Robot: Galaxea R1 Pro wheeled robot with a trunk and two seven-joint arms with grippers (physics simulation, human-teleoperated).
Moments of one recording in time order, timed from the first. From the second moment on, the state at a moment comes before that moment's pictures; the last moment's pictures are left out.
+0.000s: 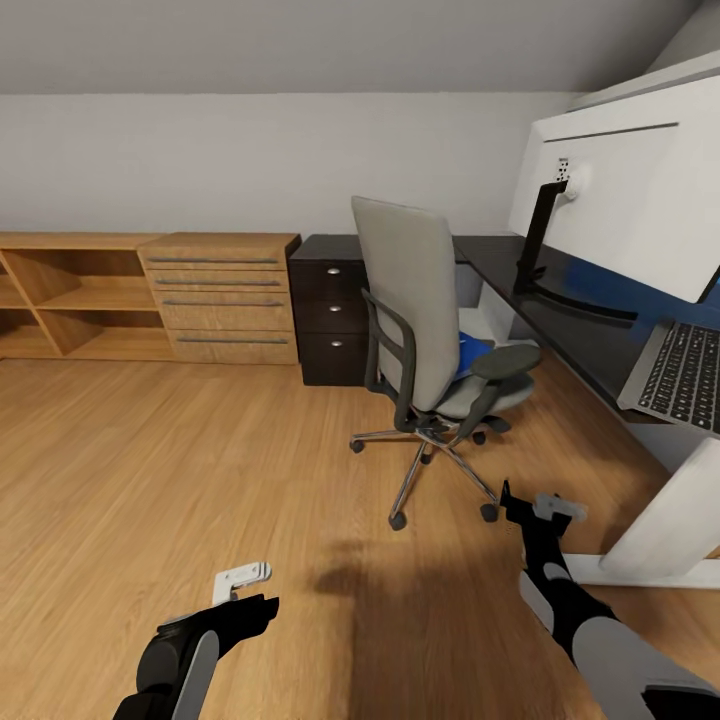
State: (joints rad) left arm -0.12 -0.13 0.02 -1.51 0.23 0.87 0.22; right arm -0.72 -0.11 -0.03 -0.31 -0.14 -0.59 -0.19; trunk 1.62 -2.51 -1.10
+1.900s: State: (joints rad) left arm -0.12 -0.12 0.02 -1.45 0.23 0.87 0.22; right arm -0.80 -0.12 -0.03 -0.35 -0.13 -0.27 -0.29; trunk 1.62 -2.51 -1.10
